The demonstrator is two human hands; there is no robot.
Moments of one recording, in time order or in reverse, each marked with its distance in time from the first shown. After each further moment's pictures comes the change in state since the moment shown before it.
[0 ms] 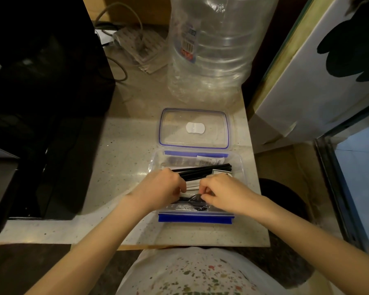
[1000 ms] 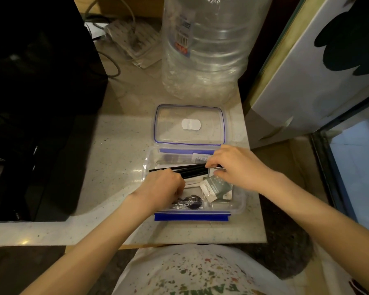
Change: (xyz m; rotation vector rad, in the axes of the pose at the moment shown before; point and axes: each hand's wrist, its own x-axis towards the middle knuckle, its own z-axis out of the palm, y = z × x) left_hand 0.010 0.009 0.007 0.078 -0.005 -0.053; right_hand 0.000 0.019 -0.047 -0.230 0.098 -0.042
